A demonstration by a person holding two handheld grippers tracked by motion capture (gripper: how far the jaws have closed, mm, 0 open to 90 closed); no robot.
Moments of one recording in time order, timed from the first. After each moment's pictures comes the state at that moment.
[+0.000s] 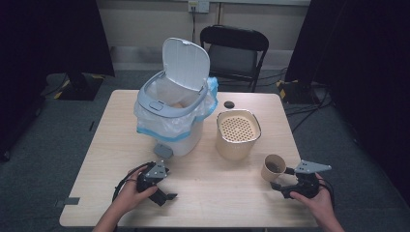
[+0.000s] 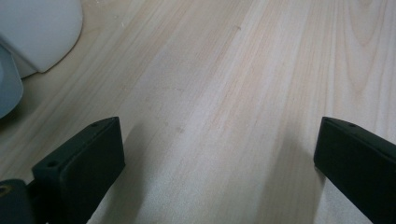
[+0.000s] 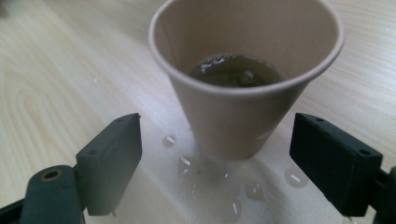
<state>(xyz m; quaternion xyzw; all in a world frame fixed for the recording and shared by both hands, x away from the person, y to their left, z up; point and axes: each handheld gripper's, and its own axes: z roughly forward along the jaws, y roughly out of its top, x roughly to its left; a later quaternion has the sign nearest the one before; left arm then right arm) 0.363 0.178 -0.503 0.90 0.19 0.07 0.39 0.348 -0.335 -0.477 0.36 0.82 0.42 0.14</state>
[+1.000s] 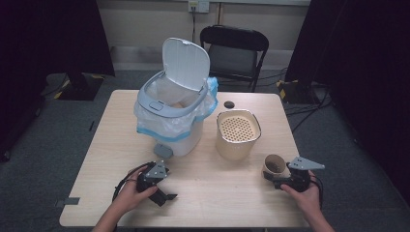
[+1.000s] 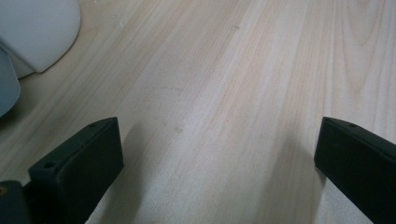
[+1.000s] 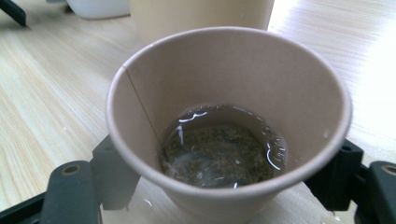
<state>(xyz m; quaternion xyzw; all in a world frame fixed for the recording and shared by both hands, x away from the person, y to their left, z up) 0.363 0.178 -0.503 0.90 0.18 0.07 0.38 0.367 -0.319 -0.491 0.36 0.78 0.47 0.19</state>
